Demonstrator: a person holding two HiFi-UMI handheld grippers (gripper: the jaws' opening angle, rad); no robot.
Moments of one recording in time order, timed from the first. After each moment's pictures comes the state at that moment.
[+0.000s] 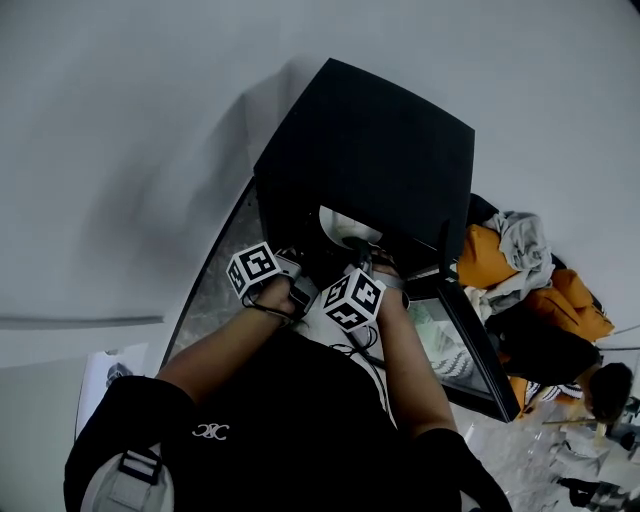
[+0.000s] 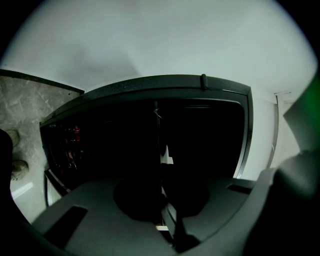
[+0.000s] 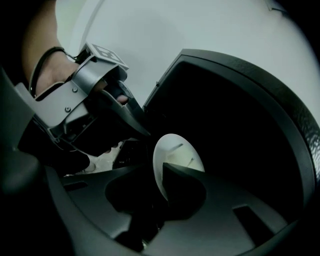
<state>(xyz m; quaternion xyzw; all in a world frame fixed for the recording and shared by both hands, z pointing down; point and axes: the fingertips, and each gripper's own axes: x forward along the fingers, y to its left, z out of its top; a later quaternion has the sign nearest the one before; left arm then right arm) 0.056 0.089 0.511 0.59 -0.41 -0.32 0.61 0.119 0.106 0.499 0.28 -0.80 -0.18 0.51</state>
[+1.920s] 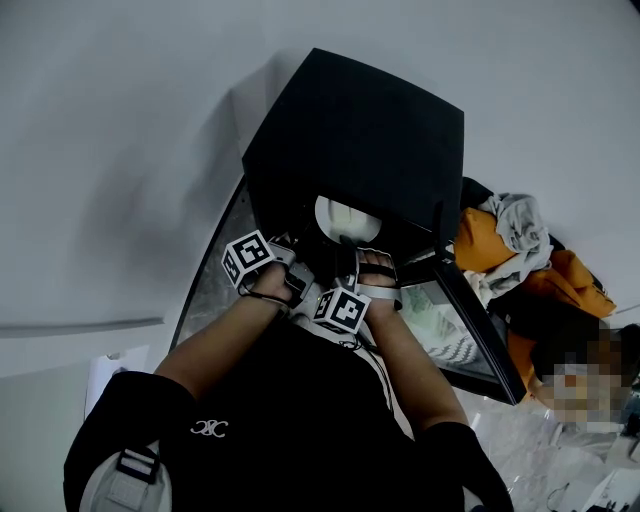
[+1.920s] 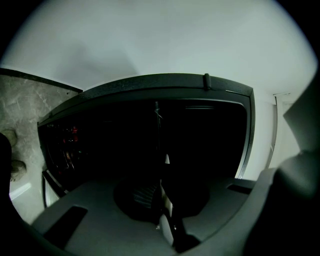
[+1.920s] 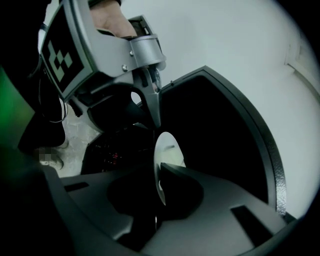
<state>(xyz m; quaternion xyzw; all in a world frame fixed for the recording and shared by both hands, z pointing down) 0.056 0.083 0.512 0.60 -0.41 -0.33 0.61 0.136 0.117 0.499 0.35 -0.70 -0.35 0.51</state>
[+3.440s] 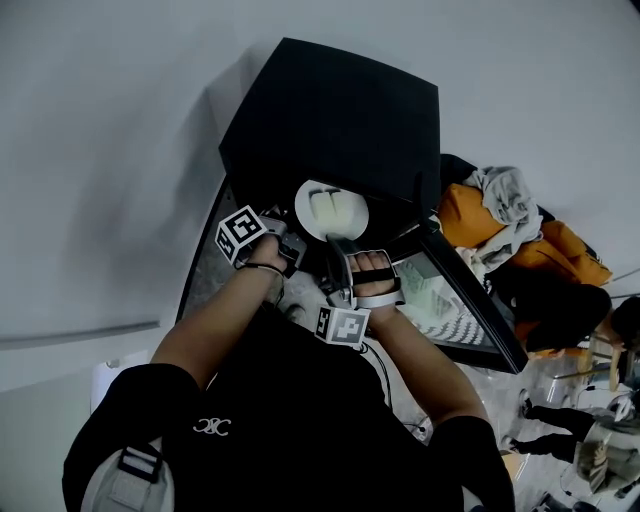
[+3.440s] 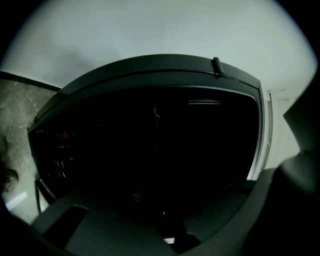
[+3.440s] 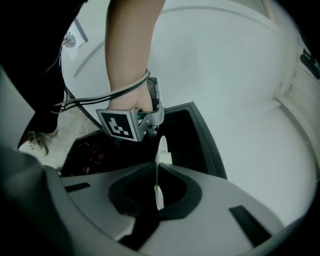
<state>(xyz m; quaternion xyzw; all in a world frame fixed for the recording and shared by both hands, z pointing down) 0.058 0.050 0.512 0.62 -0.41 -0.34 0.58 0.137 0.168 0.444 0.34 -0.68 -0.46 0.45</state>
